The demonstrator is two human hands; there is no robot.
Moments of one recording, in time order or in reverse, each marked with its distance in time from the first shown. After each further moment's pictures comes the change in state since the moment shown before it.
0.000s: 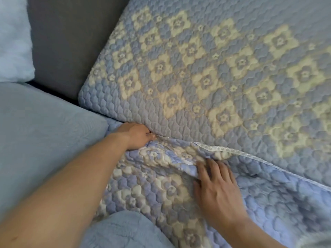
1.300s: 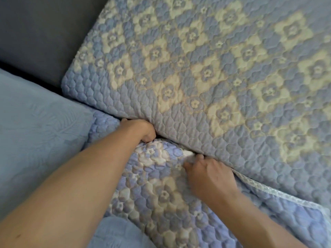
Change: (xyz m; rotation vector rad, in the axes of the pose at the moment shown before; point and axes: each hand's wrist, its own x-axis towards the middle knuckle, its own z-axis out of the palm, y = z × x) left_hand 0.045 0.048 0.002 0.103 -0.348 -0.221; right_hand 0.061 -0.003 -0.008 -0.033 -0.213 0.016
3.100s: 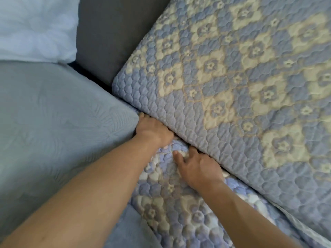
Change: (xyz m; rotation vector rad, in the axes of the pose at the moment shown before) left_hand -0.008 -0.077 0.020 -0.108 0.508 -0.093; right_hand 0.080 -0.098 -0.005 0.434 -0.193 0.012
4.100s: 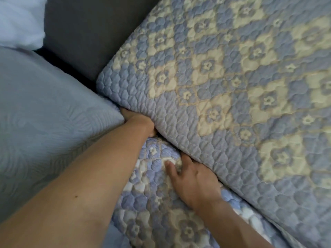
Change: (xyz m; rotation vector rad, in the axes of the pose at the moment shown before) left_hand 0.071 -0.009 0.011 0.207 -0.359 -0.186; right_hand 0.009 0.012 0.003 -0.196 0.065 -0.054
